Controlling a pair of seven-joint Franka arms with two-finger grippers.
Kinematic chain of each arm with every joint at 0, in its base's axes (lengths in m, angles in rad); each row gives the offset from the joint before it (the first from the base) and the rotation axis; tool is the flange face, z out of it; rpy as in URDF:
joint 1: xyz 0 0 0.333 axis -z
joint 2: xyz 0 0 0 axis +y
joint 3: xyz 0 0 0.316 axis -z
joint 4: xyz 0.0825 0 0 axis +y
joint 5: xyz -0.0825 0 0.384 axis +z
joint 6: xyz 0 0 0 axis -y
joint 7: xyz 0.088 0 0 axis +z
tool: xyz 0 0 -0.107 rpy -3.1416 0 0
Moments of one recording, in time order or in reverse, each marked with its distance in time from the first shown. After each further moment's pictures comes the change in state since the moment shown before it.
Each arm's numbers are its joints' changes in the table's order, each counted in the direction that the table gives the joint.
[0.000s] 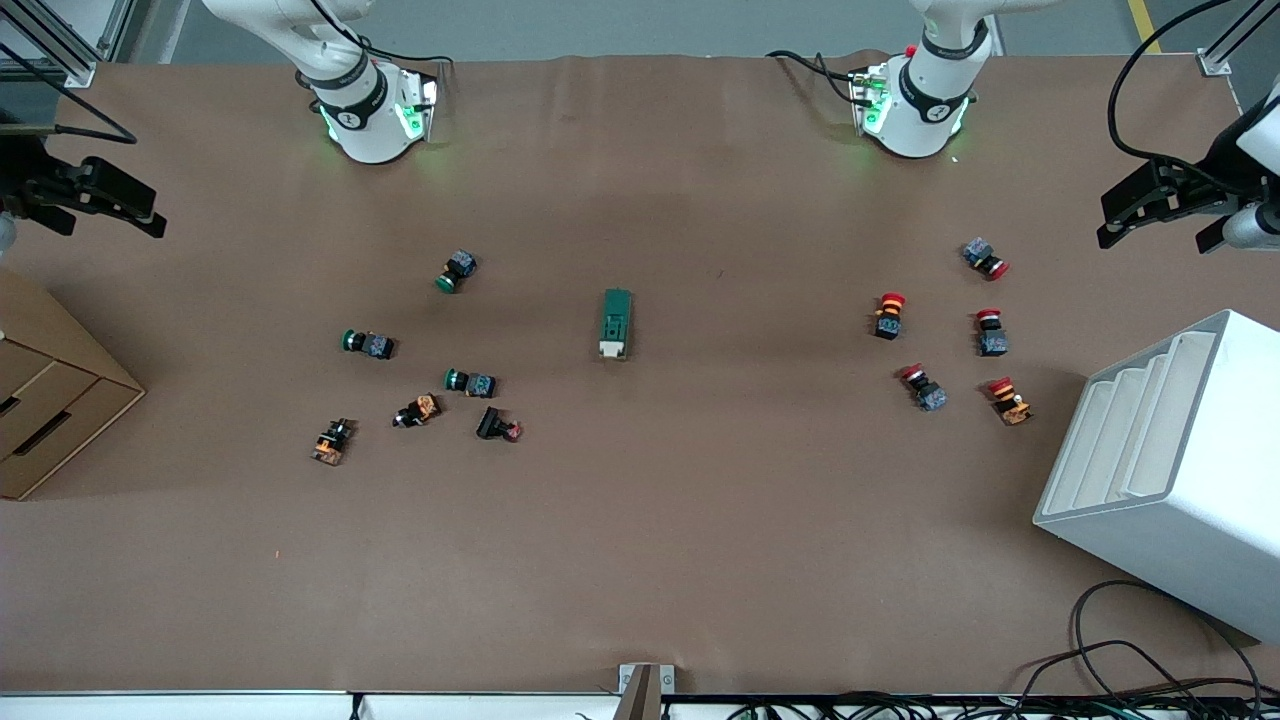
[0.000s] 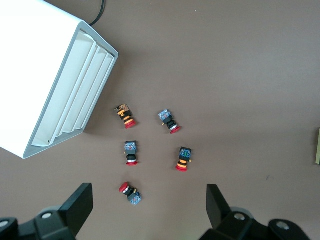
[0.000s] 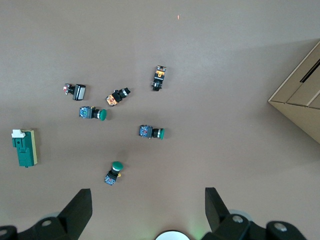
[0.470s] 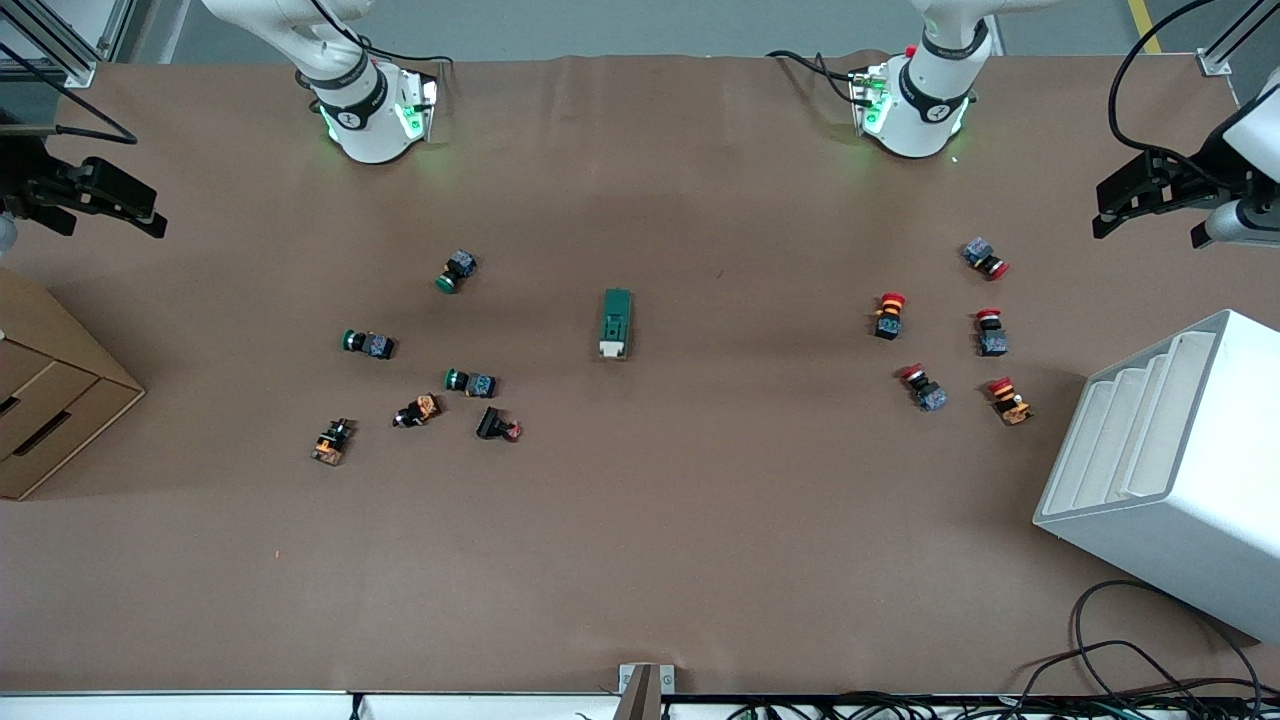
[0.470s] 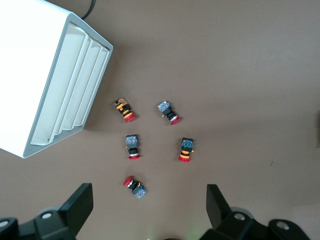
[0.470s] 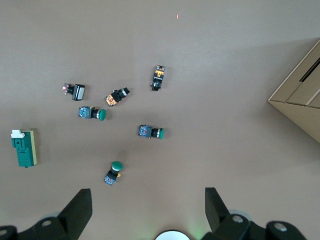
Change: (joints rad) left arm 0.001 -0.001 -0.003 0.006 0.000 -0.029 -0.064; right arm 0.000 0.000 0.006 0.002 0.000 0.000 0.000
